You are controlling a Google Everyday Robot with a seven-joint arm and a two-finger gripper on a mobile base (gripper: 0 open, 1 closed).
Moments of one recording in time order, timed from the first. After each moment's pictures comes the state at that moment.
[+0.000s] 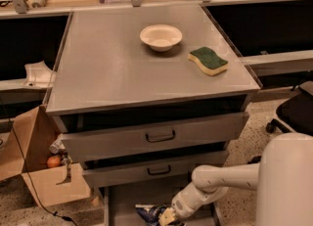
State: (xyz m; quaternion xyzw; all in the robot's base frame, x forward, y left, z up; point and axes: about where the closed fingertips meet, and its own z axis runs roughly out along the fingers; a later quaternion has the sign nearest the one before) arm 0.373 -0.047 0.316 0.22 -0.91 -0.35 0.06
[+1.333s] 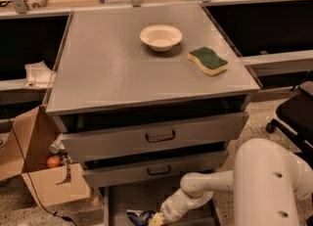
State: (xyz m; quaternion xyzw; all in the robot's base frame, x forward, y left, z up) arm 0.374 -0.003 0.244 0.21 -0.89 -0.38 0.08
